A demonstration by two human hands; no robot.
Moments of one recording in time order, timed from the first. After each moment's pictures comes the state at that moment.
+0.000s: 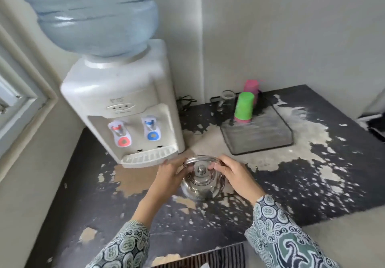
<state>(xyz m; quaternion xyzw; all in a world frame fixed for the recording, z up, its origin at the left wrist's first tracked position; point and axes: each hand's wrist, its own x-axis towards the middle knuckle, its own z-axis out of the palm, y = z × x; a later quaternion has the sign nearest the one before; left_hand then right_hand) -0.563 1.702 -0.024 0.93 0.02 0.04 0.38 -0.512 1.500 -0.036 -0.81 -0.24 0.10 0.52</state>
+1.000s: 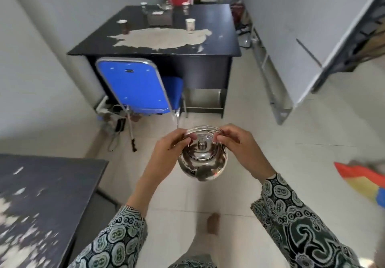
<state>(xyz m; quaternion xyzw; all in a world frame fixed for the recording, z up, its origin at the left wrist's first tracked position) -0.581 0.945 -0.009 0.65 -0.48 -0.29 0.51 -0.754 0.843 0.002 -0.74 0.29 -0.29 0.54</state>
